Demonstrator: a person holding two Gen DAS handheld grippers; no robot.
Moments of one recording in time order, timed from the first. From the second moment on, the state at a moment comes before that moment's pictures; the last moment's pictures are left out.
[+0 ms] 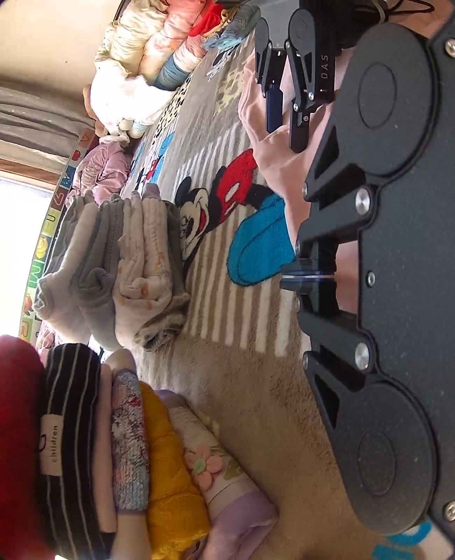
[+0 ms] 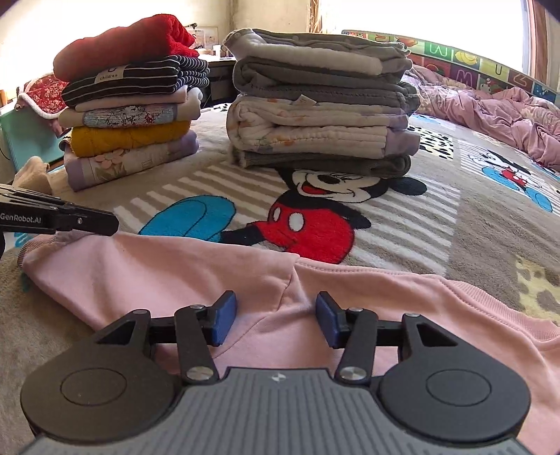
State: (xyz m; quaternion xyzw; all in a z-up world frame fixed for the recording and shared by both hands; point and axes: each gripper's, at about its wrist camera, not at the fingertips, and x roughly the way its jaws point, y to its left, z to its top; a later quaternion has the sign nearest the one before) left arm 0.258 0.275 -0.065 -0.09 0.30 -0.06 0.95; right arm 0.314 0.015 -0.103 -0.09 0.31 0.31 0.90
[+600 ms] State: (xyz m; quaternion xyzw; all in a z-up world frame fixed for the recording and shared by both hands) left arm 0.218 0.315 -0.074 -0.10 0.30 -0.08 0.95; right arm 0.281 0.063 -0.083 -0.10 0.28 0.36 0.89
